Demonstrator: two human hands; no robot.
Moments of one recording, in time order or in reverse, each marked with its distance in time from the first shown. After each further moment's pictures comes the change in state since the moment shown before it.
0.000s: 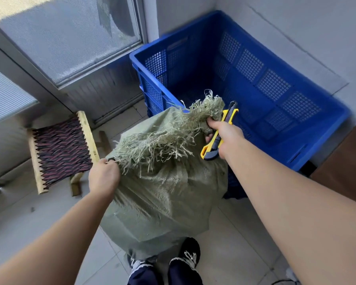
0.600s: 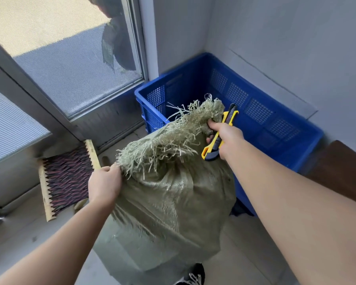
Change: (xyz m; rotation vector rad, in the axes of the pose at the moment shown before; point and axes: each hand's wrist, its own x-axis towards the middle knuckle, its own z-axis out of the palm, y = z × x) left_hand -0.021 0.053 -0.078 -0.090 0.038 0.154; right_hand -0.072 -0.066 0.021 0.049 0.014 -0.099
